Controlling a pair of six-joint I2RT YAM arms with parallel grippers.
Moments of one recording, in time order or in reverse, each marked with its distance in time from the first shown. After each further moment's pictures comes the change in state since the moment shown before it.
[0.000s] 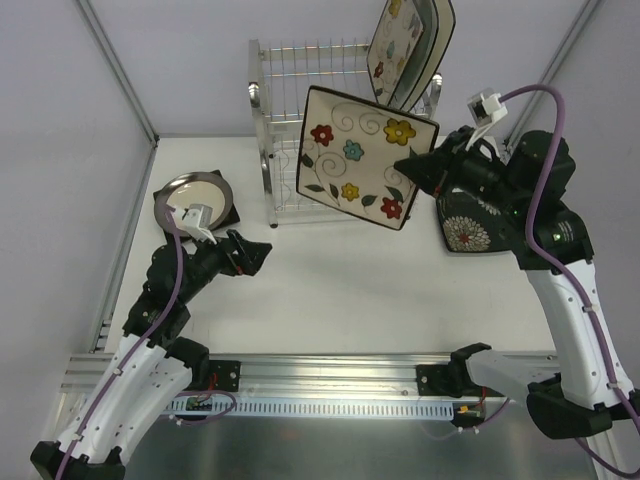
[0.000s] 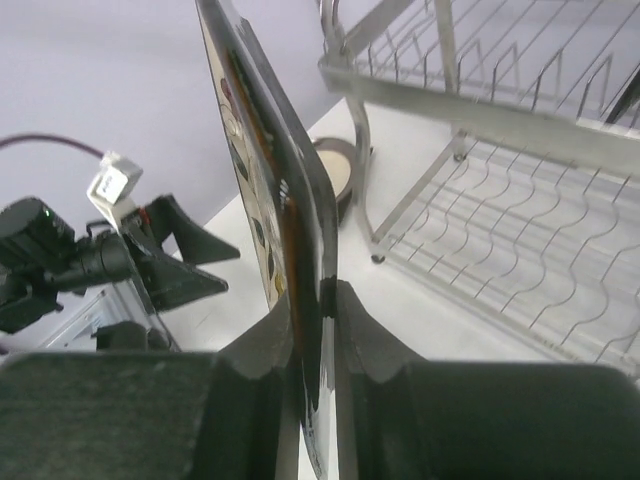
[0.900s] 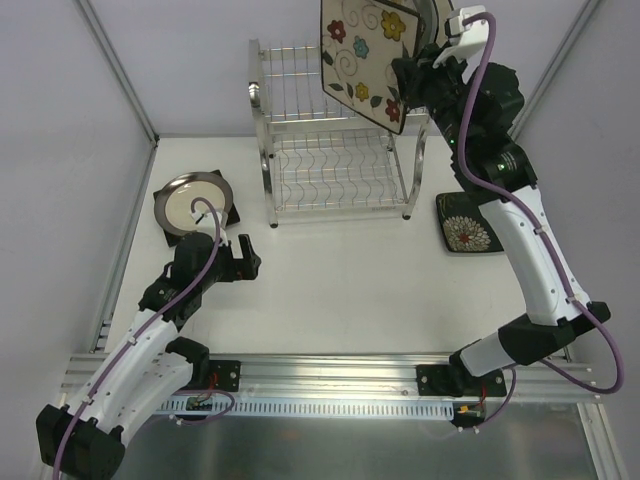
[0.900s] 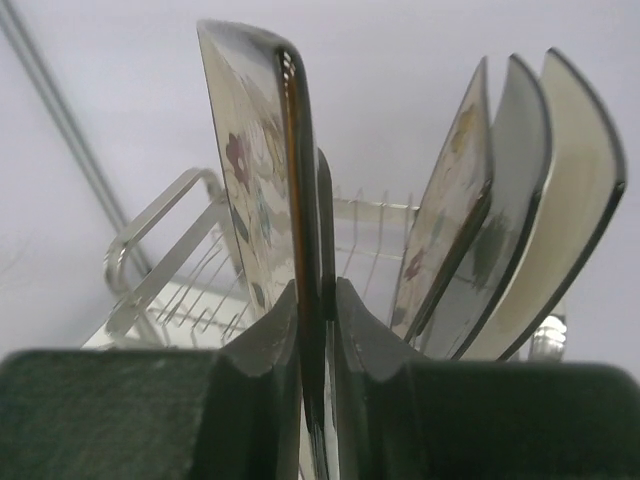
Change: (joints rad) left arm 0.000 0.197 0.002 -0.237 -0.257 0.158; right arm 0.152 0.418 0.421 0.261 0.605 -0.213
